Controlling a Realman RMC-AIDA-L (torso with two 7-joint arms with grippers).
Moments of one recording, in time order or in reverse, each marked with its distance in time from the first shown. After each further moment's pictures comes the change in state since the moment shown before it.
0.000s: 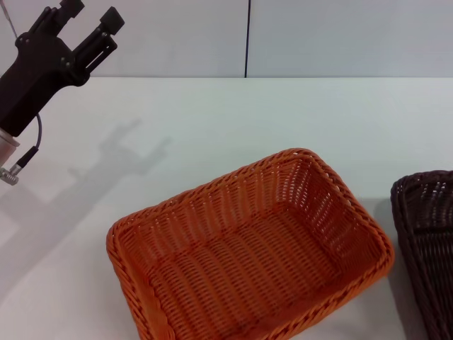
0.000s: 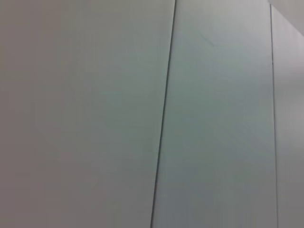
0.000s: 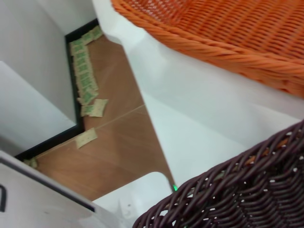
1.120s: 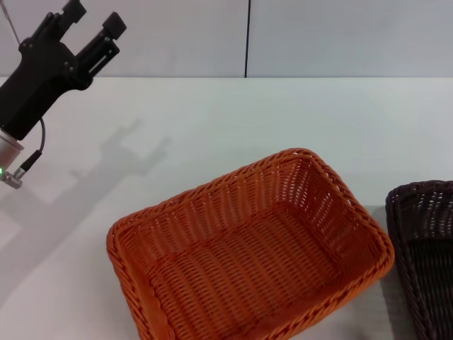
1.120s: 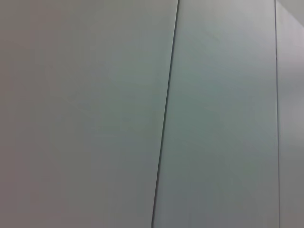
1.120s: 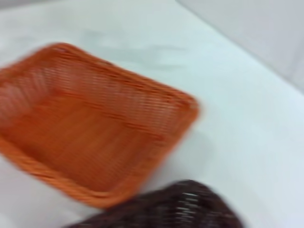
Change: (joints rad) left arm -0.010 0.002 0.009 -0.039 -0.012 -0.003 0.023; right arm 0.181 -0.126 0.269 -0.101 0.145 0.120 0.060
